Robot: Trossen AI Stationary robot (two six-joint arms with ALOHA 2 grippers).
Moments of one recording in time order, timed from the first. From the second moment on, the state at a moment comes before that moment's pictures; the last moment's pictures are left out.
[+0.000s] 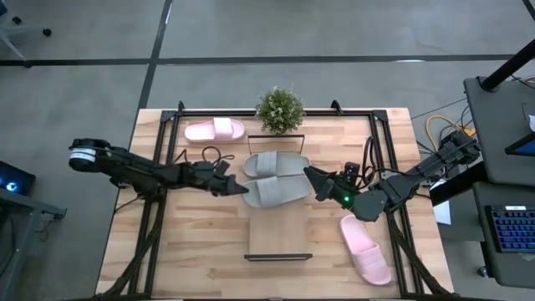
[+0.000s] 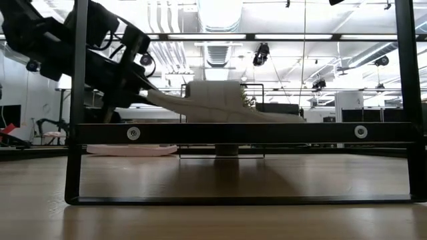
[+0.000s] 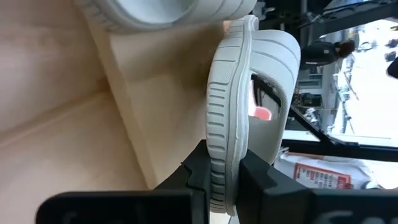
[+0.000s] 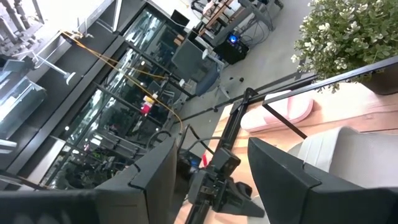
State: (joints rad) left arm 0.01 1.26 0.33 0.58 0.08 -1.40; right arm 0.54 1.30 1.01 0.09 1.20 1.14
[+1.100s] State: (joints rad) left arm 0.14 1.27 0.33 0.53 0.19 -1.37; right arm 0.54 1.30 1.01 0.09 1.18 1.15
